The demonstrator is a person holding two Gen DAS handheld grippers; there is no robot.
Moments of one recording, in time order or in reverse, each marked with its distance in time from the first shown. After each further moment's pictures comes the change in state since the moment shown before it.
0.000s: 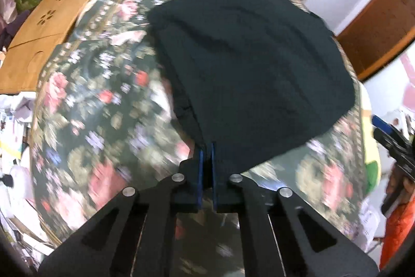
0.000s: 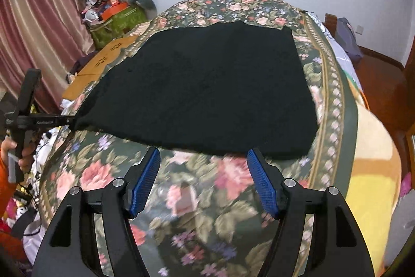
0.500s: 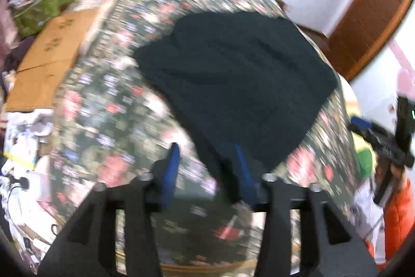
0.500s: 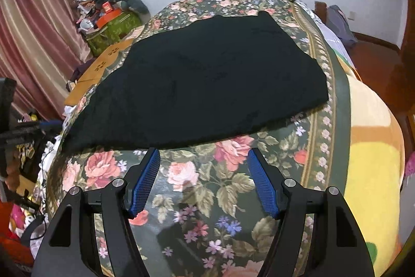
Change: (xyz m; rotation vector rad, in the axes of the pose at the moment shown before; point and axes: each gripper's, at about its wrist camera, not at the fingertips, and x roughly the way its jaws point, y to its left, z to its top) left arm -0.060 -0.017 -0.012 0.065 -0.128 0.059; right arm -0.007 -0.013 -0.021 0.099 -0.009 -0.008
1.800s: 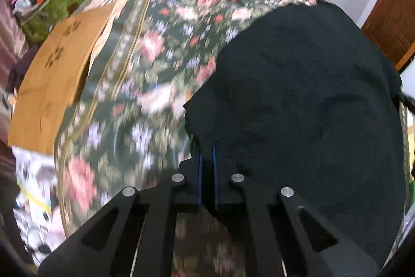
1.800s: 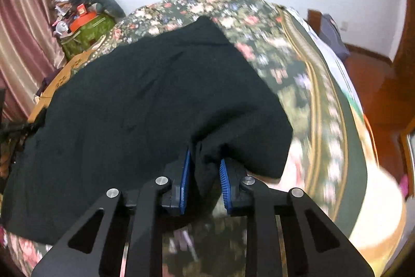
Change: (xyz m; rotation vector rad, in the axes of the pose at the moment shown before) left arm 0.126 0.080 0.074 0.019 0.081 0.132; right arm 0.077 -0.047 0.085 -0.061 -0.035 -0.107
